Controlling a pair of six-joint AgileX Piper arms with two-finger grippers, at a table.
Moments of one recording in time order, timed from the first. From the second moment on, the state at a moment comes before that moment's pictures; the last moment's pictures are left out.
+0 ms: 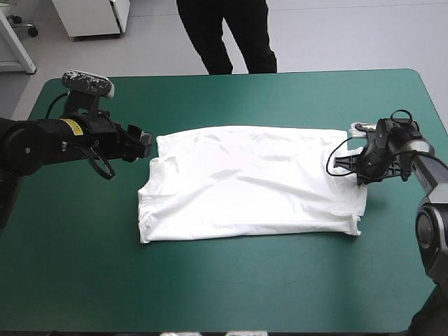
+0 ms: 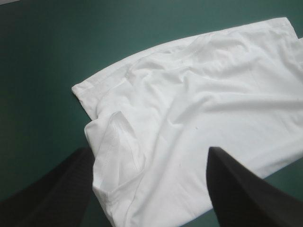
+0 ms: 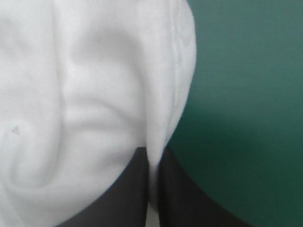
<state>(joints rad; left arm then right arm) -0.32 1.23 -1.56 -0.13 1.15 0.08 -0.04 1.85 -1.32 -0.01 0.90 0.11</state>
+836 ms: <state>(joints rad) -0.32 1.20 -1.57 -0.13 1.19 0.08 0.16 1.90 -1.52 0.17 1.01 -0.05</state>
